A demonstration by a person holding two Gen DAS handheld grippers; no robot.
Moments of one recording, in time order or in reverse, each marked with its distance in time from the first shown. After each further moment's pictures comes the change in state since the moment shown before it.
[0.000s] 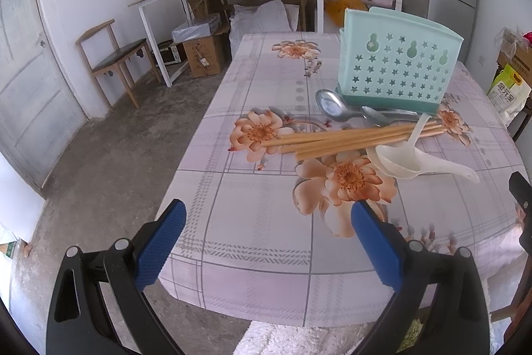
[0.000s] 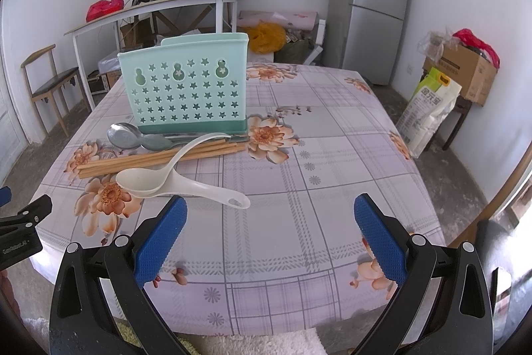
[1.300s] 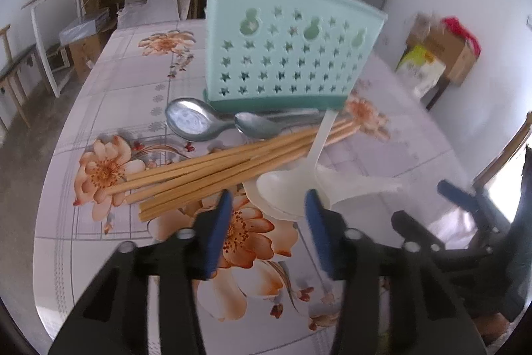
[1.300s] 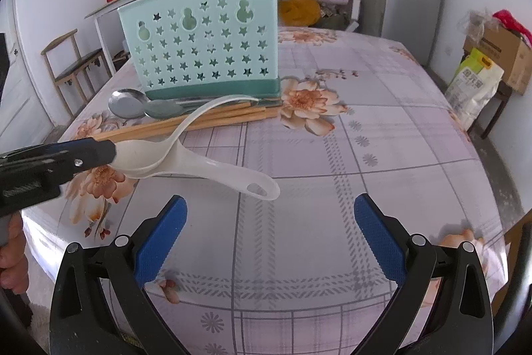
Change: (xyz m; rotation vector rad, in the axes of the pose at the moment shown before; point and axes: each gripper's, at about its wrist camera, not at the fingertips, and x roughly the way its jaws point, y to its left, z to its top) left arm 0.071 -0.074 0.042 0.157 0.088 -0.457; right arm 0.068 0.006 -0.015 -0.026 0.107 0.167
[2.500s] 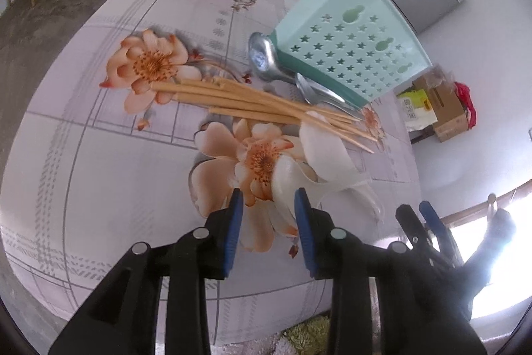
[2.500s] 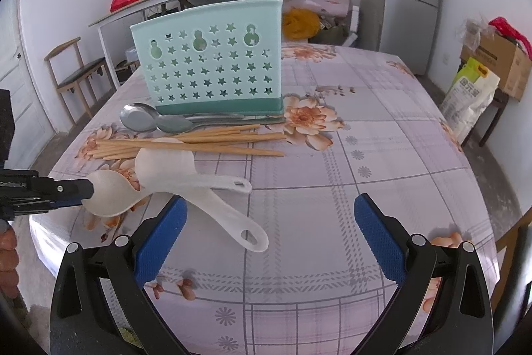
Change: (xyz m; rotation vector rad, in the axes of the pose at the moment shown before) left arm -0.020 0.067 -0.035 -0.429 0.121 -0.195; right arm -0.022 0.004 0.003 -0.003 -0.057 -0.004
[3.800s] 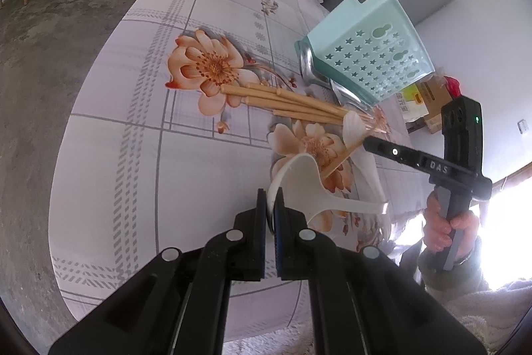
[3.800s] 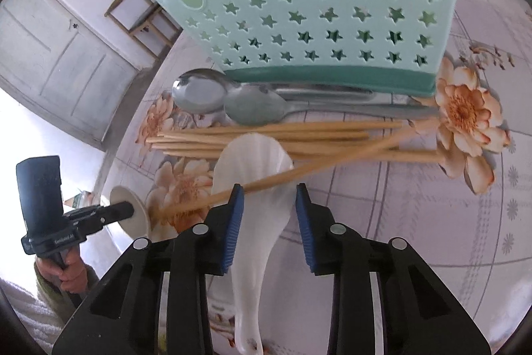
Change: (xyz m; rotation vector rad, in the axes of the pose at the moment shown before) left arm -0.028 0.066 0.008 0.044 0.024 -0.062; right arm 0.119 0.046 0.067 -0.030 0.478 0.469
